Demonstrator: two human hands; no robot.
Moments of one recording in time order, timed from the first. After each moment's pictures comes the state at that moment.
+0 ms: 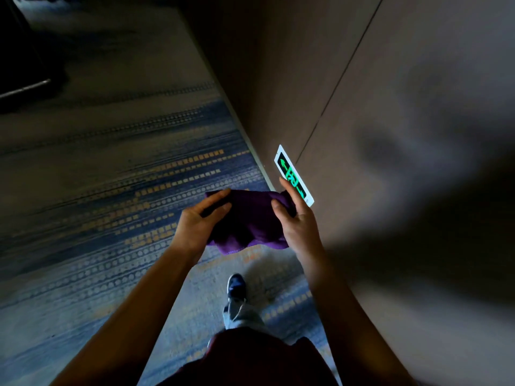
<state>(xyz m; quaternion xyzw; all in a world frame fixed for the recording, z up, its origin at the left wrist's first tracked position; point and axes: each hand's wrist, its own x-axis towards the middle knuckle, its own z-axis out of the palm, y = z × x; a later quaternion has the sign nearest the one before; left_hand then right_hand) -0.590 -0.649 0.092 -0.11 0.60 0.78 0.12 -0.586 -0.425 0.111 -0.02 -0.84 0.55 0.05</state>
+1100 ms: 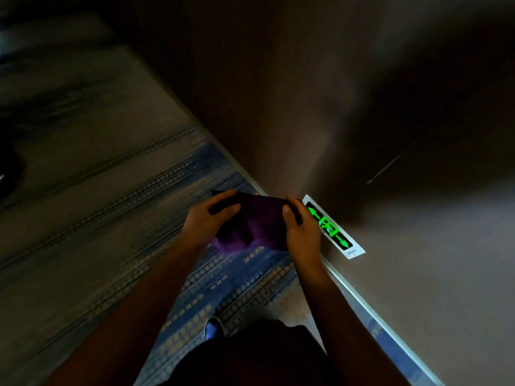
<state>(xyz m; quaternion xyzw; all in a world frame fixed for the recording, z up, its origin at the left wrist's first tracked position) -1.035 -0.836 0.108 0.00 0.71 0.67 0.21 -0.953 -0.637 0.097 -0.27 -0.78 0.55 0.14</state>
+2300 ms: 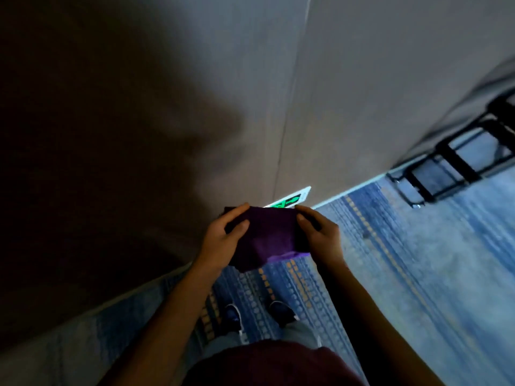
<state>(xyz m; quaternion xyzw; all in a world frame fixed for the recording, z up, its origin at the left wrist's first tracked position) -1.334 -0.598 0.107 0.44 0.59 0.39 0.56 -1.113 -0.597 0.082 -0.65 -0.41 0.44 0.46</state>
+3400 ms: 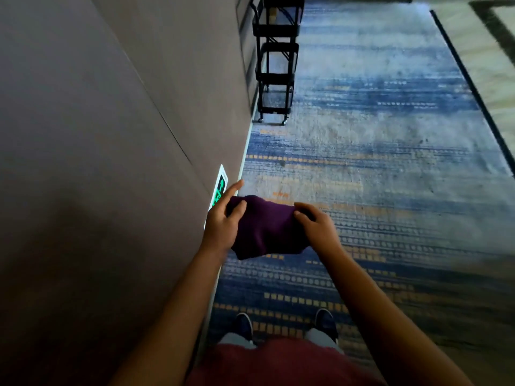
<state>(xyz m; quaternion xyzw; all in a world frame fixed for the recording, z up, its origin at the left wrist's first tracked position) -1.401 -0.623 0.121 0.73 0.30 0.17 0.59 -1.279 -0.805 0.064 -0.80 -0.10 0.25 0.53</state>
